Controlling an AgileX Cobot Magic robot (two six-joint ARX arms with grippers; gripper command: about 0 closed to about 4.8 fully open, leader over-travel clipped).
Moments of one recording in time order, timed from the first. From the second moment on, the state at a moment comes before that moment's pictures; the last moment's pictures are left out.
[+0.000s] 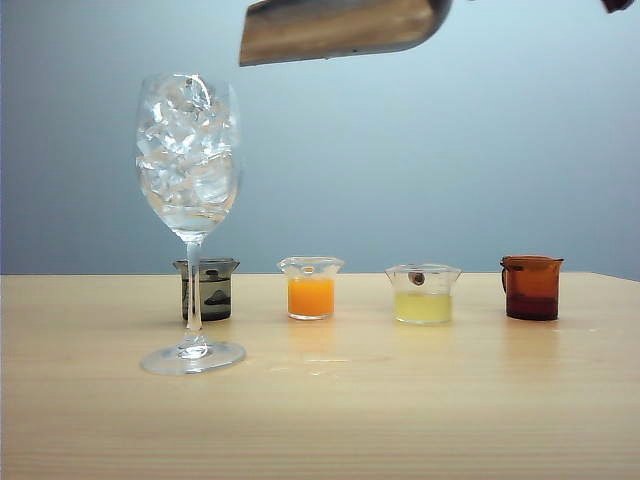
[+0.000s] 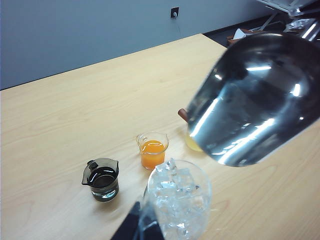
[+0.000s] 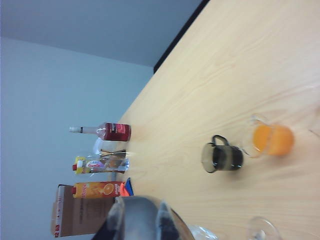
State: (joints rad) left arm -0.31 0.71 0.97 -0.55 0.33 0.10; right arm 0.26 1.13 1.12 -0.29 -0.41 1.14
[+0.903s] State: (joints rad) left arm -0.31 0.71 0.97 -0.55 0.33 0.10; right arm -0.23 1.06 1.06 -0.67 -0.51 0.75
